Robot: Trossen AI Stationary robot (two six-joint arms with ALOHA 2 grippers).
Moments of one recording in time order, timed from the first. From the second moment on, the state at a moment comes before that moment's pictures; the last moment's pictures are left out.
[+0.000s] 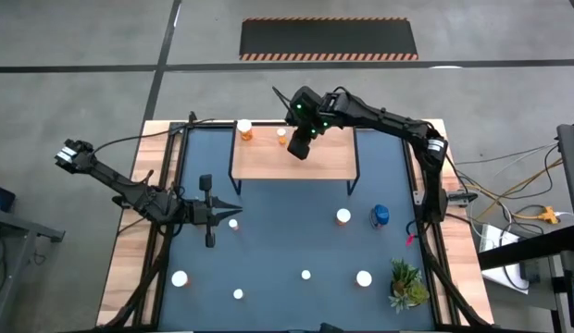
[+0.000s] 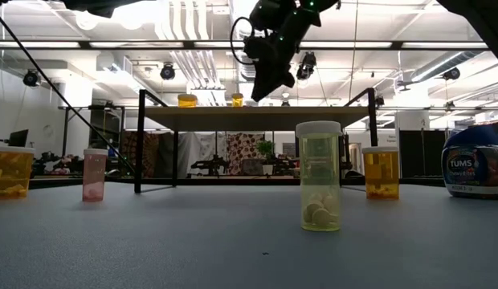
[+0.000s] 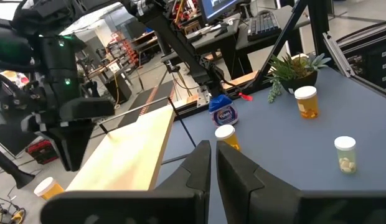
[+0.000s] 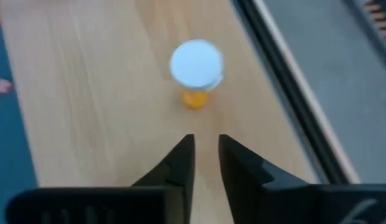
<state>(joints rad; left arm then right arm) -0.50 0.77 0.50 0.18 -0.61 0.32 -0.43 1.97 1.95 -0.94 -0.07 -0.05</state>
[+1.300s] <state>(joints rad) -0.50 0.77 0.50 0.18 -0.61 0.32 -0.39 1.92 1.89 -0.66 -0.08 -0.09</state>
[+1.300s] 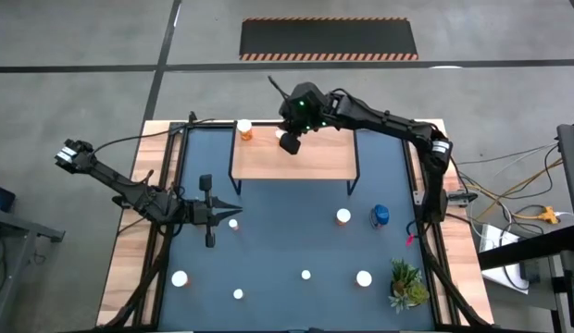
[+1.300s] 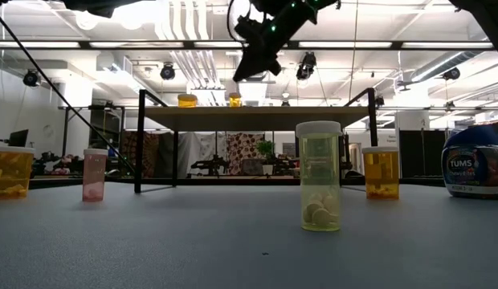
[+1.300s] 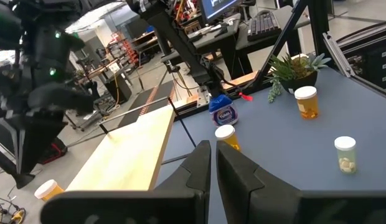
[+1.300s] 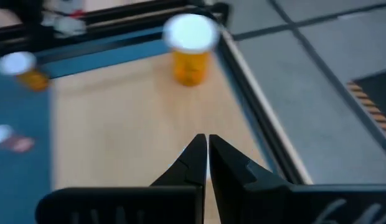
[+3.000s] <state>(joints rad) -0.50 0.77 0.50 0.18 -0.61 0.32 -0.29 2.05 1.83 -0.64 0.03 -0.17</state>
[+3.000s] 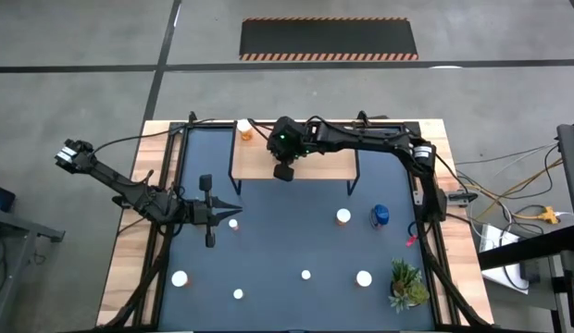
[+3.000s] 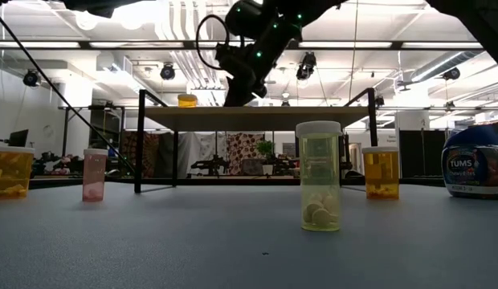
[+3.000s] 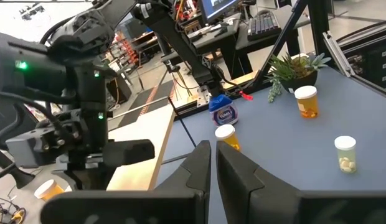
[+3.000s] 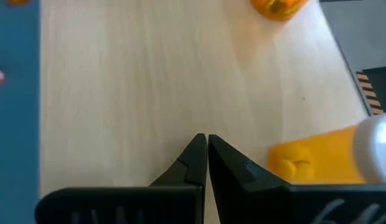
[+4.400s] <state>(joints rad) -0.50 0.77 0.50 0.18 -0.61 0.32 -0.06 1.94 1.84 -0.75 0.02 -0.19</state>
